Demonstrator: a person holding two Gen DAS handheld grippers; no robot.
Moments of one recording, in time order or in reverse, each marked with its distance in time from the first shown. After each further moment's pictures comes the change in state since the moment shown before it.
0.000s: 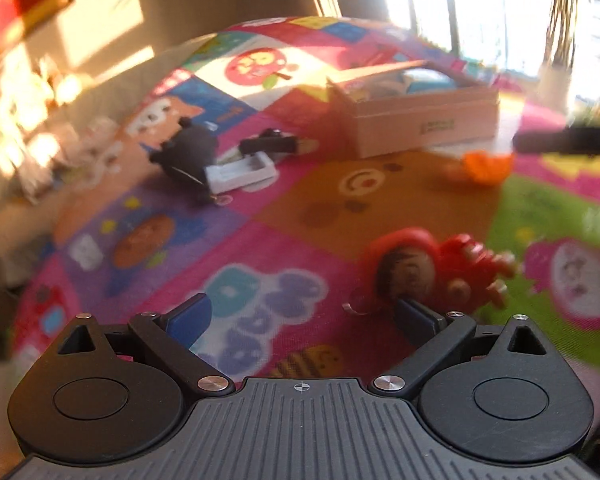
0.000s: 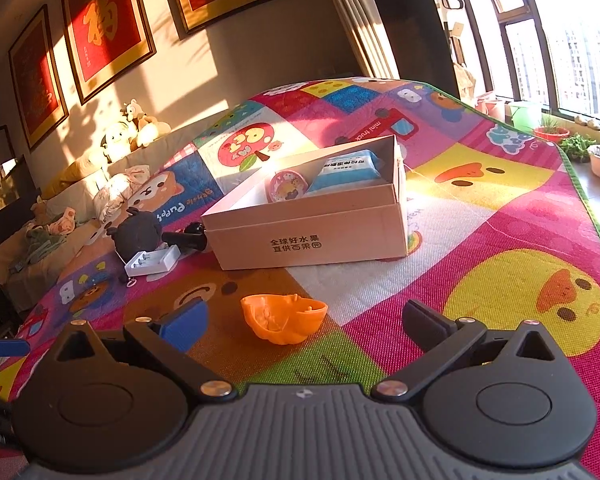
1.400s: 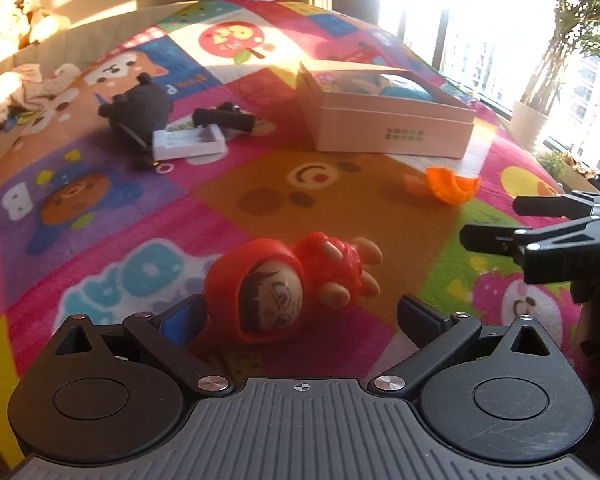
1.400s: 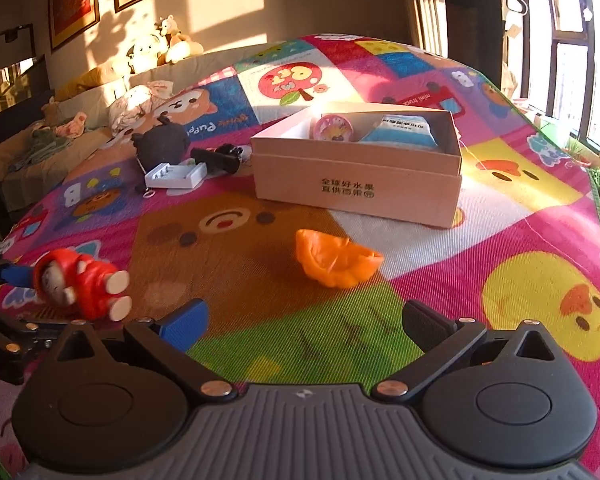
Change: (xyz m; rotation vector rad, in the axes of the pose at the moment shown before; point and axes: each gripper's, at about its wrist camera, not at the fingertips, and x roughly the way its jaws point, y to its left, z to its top) left arm 0.025 -0.003 0.003 -0.139 0.036 -0.144; right arm 0.006 0.047 -0.015 -0.241 0.168 -0.022
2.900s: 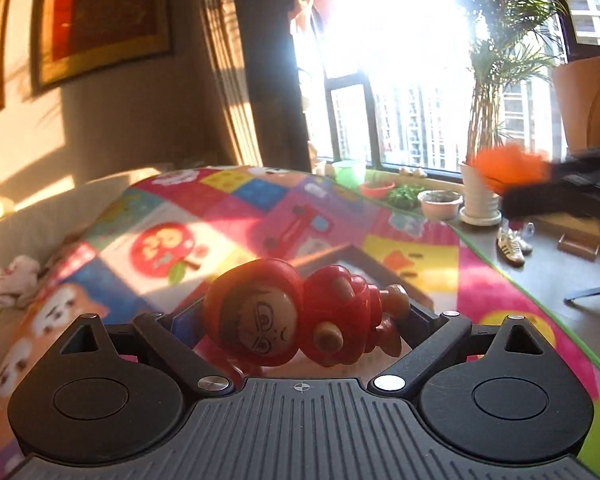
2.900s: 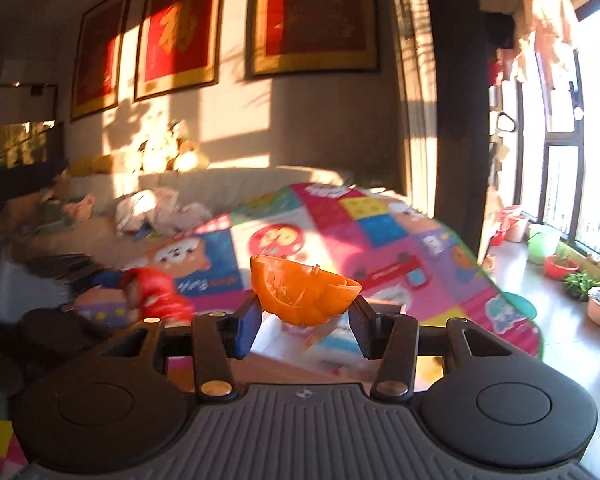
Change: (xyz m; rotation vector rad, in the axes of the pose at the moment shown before) left arm 0.008 -0.064 0.157 0.283 -0.368 -0.070; right arm -0.112 -0.037 0.116 -0.077 -0.333 -0.018
